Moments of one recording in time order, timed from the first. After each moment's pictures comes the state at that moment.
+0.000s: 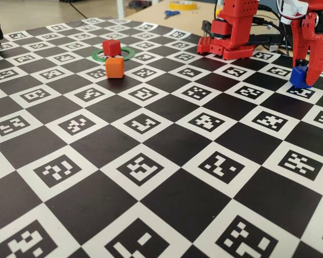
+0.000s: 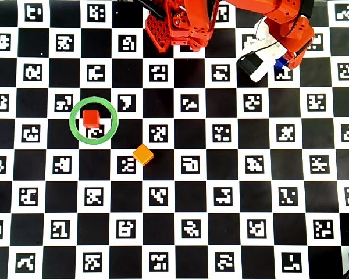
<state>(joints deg) -75.7 101.8 130.3 55.3 31.7</state>
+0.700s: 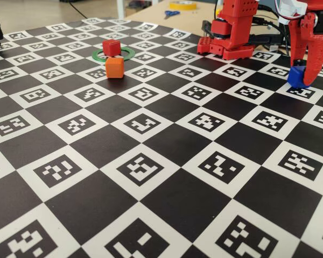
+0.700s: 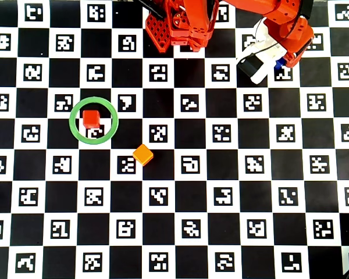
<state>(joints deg) -71.7 101.9 129.3 59.2 28.7</state>
